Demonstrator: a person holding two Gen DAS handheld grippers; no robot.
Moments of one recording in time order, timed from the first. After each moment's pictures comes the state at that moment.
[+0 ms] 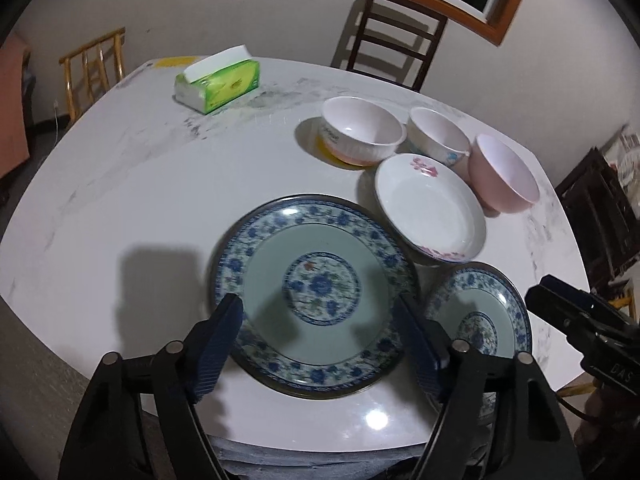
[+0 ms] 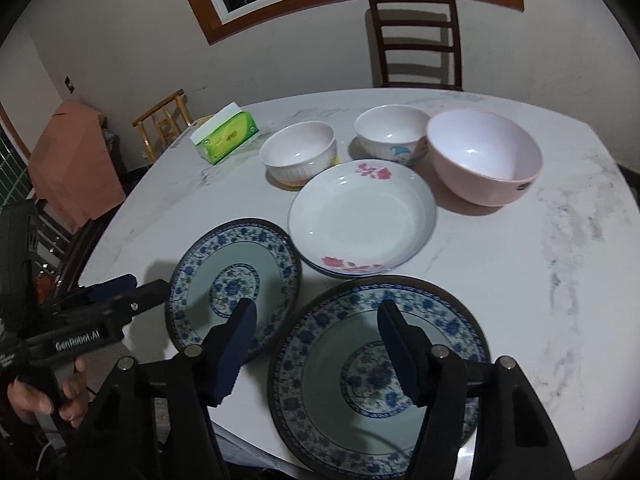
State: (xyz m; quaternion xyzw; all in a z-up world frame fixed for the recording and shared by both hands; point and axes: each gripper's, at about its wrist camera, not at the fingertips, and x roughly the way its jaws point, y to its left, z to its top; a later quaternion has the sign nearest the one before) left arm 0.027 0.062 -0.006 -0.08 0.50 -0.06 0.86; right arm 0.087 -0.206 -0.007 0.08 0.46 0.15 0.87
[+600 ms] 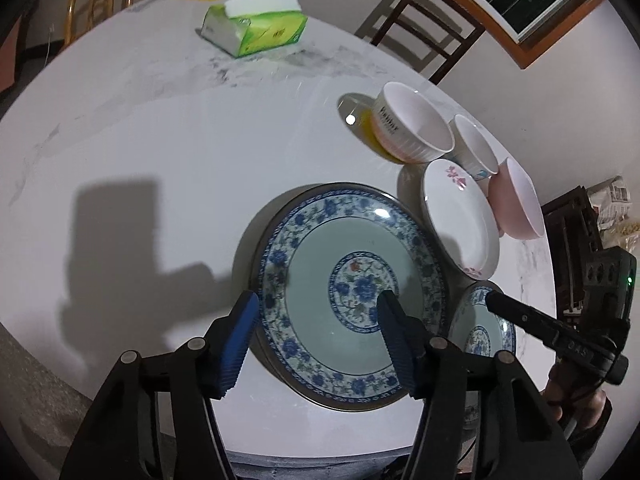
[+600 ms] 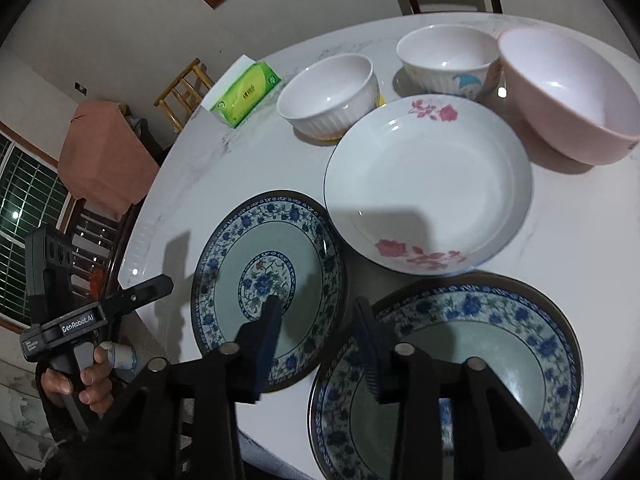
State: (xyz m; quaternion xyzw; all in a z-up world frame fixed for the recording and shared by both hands) left arm 0.060 0.133 -0.046 -0.19 0.55 -0.09 0.81; right arm 0.153 -0.184 -0.066 0.15 0.56 0.22 0.79
